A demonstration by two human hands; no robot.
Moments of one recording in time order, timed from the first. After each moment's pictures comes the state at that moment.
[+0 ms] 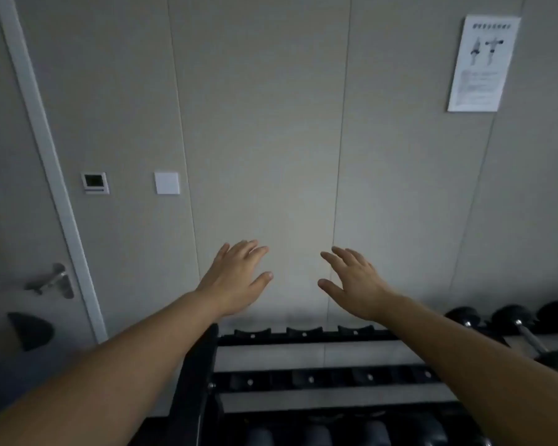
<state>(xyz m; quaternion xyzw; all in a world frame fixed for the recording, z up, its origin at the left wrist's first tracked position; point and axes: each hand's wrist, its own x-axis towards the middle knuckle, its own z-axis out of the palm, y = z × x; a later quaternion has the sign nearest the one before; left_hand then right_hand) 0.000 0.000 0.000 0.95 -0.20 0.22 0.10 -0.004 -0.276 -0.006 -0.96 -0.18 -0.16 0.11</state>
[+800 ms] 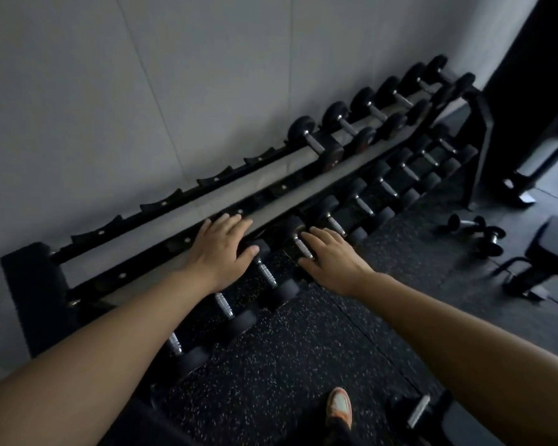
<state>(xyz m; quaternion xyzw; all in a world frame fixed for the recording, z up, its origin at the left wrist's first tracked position) -0.037 -0.196 -0.231 0.90 -0.43 -0.01 0.12 -0.189 -0.409 -0.246 -0.98 0.12 0.01 0.18</state>
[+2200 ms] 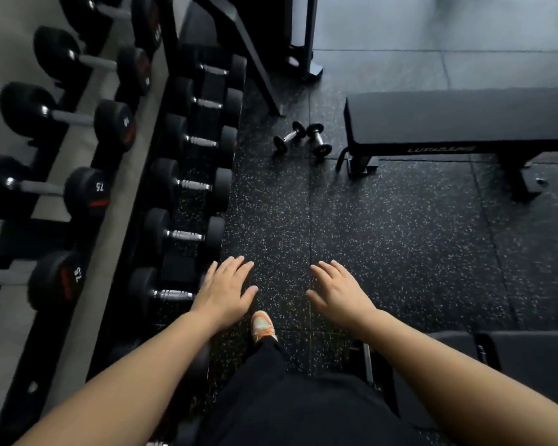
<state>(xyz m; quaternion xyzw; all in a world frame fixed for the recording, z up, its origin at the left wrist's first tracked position) -0.036 -0.820 -0.412 0.66 -0.70 -0.25 -0.02 -0.306 -0.849 -0.420 -0.78 0.54 0.06 0.30</state>
